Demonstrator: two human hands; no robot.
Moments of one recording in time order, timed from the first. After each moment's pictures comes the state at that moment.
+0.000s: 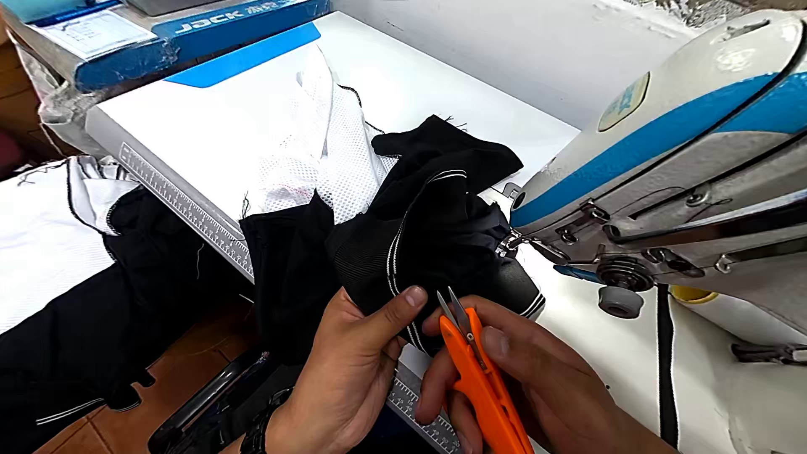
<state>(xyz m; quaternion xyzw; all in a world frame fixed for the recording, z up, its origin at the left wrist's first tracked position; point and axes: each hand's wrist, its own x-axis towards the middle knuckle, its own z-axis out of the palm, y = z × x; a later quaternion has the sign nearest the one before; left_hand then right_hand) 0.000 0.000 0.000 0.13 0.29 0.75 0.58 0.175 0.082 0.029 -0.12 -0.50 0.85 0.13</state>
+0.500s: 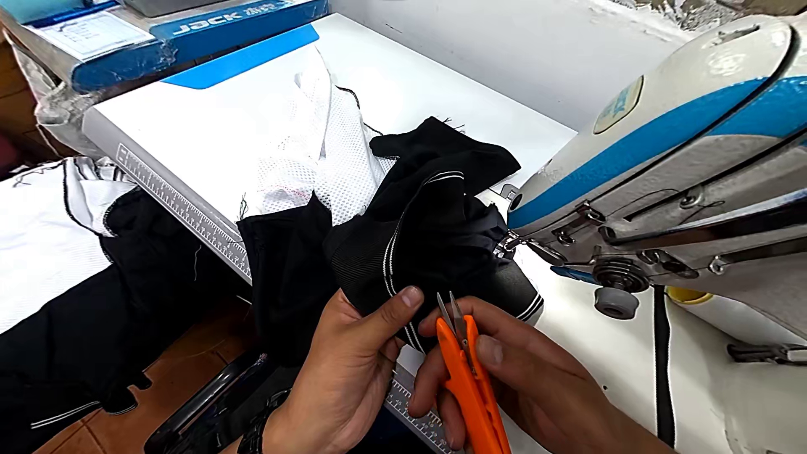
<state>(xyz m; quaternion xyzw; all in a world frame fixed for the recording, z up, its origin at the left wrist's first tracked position) -0.001 0.000 -0.003 0.13 0.28 0.75 0.58 0.174 0.085 0.026 -0.10 -0.53 0.84 0.13</state>
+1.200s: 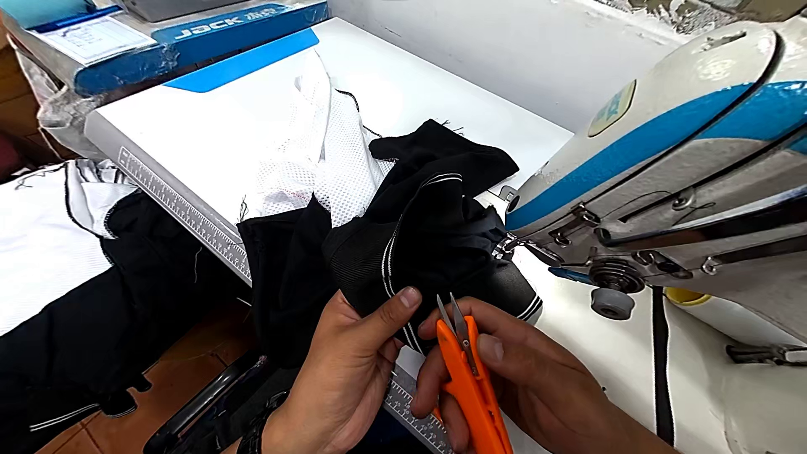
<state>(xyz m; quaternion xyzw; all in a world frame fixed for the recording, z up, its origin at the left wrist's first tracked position) 0.000 0.000 -0.002 0.12 0.28 0.76 0.58 0.175 0.087 0.025 -0.10 -0.50 0.85 0.12</state>
